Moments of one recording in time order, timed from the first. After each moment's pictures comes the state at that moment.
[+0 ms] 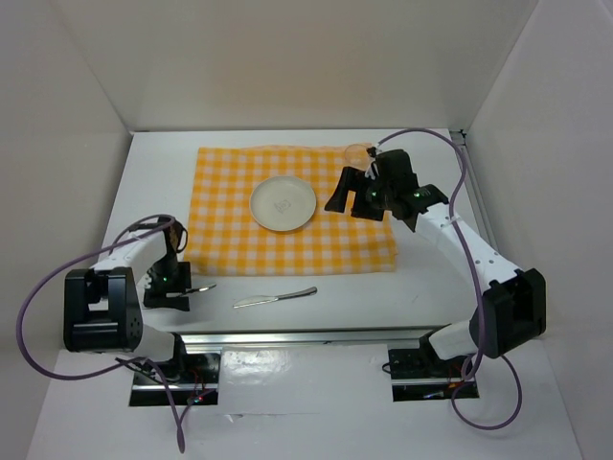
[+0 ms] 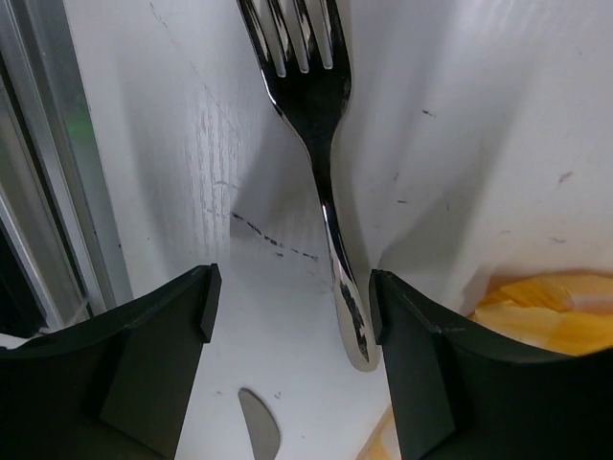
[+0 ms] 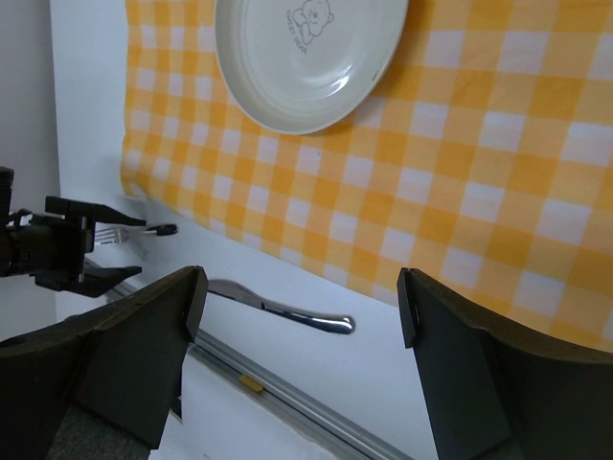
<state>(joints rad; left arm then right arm) 0.09 1.44 0.79 -1.08 -0.19 -1.69 0.39 1.40 1.19 -0.48 -0.27 0.57</state>
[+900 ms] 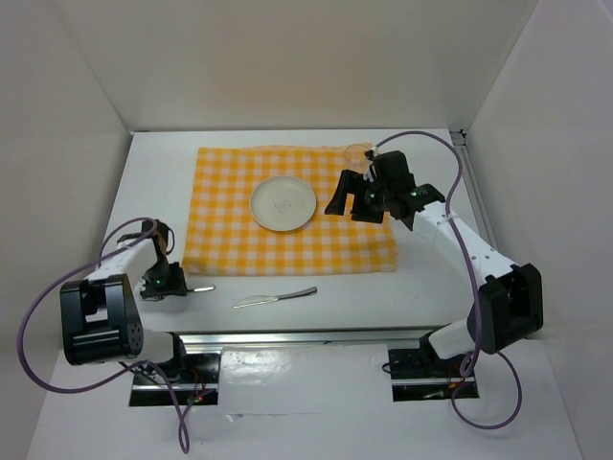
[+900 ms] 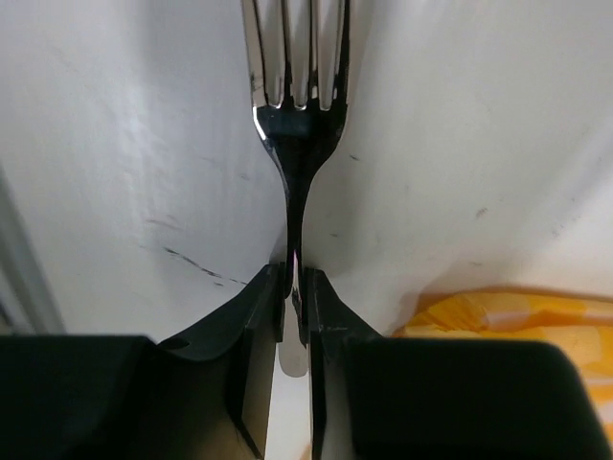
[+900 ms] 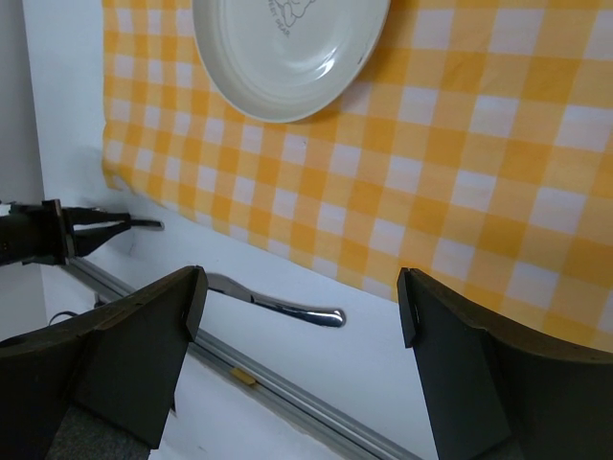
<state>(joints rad) 0.21 1.38 0.69 -0.86 -0.13 -1.64 0.39 1.42 1.18 -0.50 -0.28 0.56</state>
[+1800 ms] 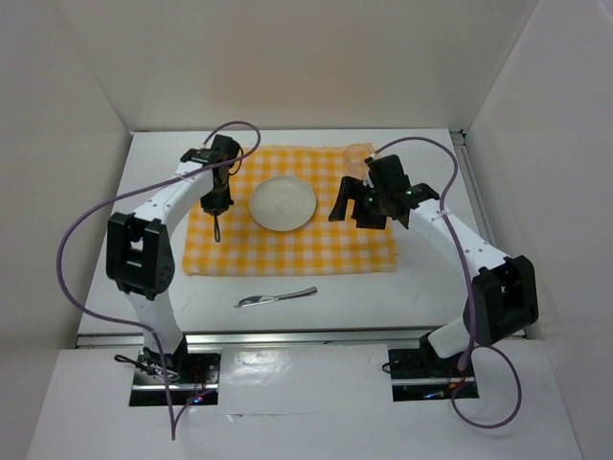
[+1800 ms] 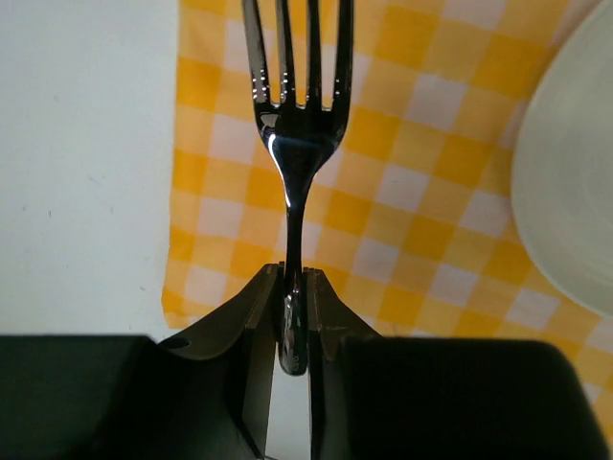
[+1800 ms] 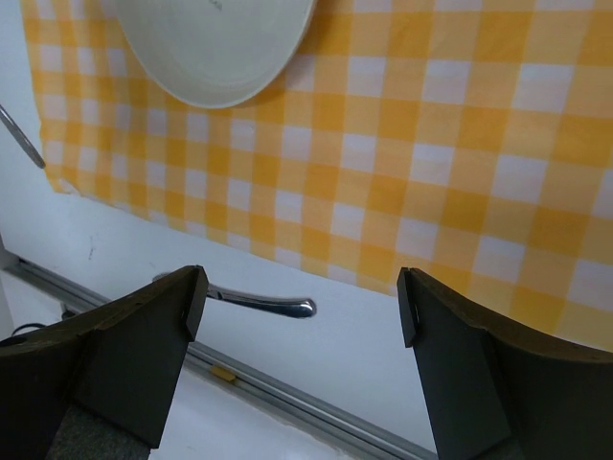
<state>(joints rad) -0.24 1.83 1.56 -0.97 -0.37 -0.47 0.39 1.47 1.18 -0.56 -0.22 0.56</state>
